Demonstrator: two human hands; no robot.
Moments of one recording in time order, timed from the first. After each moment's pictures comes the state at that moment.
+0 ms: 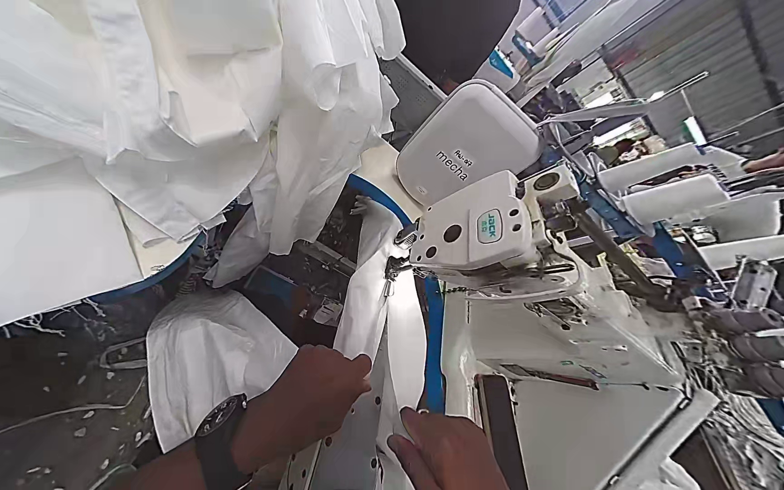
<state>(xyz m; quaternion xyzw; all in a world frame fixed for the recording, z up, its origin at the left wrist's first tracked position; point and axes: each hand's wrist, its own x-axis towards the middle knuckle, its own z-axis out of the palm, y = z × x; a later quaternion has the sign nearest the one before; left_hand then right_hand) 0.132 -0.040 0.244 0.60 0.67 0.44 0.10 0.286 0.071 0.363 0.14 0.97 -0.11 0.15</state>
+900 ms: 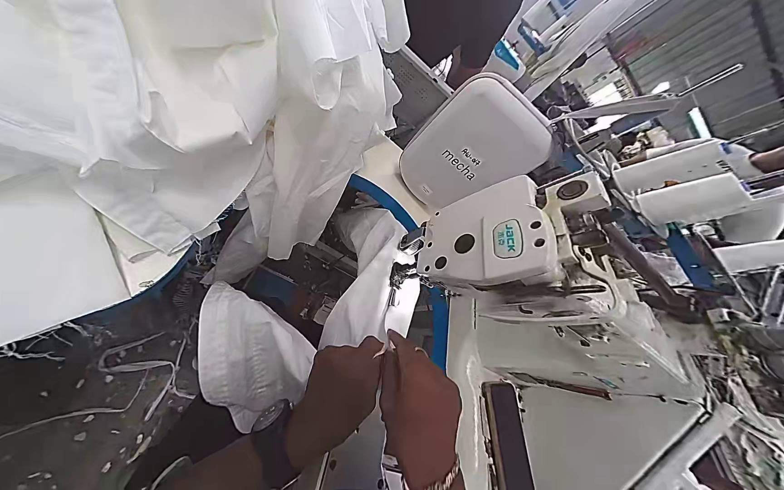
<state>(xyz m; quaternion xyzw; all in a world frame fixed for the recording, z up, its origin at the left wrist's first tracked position) 0.156 0.005 0.227 0.39 0.72 0.57 0.04 0.215 0.060 0.313 0.33 0.94 0.07 -0.09</state>
